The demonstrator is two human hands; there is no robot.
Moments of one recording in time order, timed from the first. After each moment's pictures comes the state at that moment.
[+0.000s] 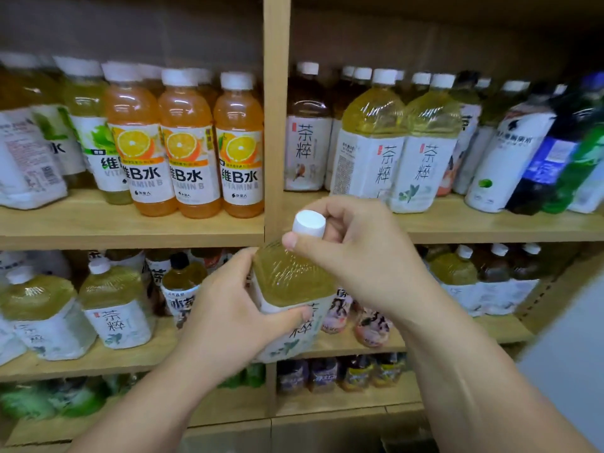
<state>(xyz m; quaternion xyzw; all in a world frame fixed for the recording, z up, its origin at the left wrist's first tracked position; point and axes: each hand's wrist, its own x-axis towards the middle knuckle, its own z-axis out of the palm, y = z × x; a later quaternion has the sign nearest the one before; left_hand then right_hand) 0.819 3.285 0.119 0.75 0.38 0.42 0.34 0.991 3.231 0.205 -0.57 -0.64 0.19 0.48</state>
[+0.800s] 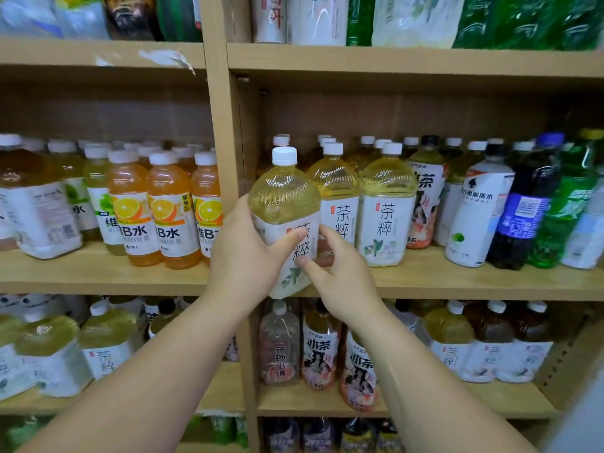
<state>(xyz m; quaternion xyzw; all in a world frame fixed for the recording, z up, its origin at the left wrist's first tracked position) 0.935 3.315 0.221 0.70 0.46 0.54 0.13 1.087 3.283 0.184 -0.59 -0.63 0.13 0.49</state>
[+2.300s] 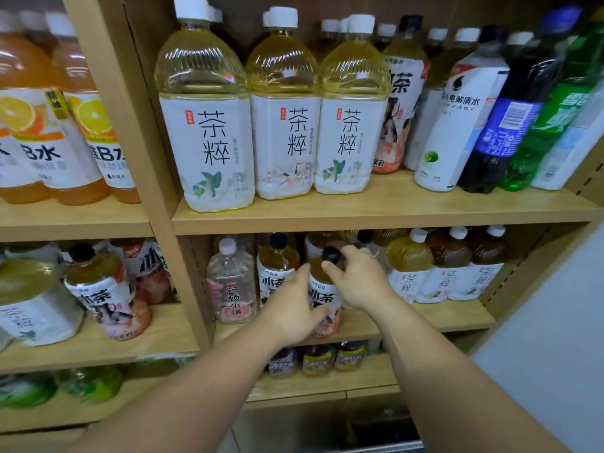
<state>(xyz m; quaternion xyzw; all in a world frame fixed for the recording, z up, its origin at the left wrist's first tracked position) 1.051 3.315 0.011 0.83 0.44 0.14 0.31 1.200 3.277 0.052 -0.80 -0.53 0.14 0.26</state>
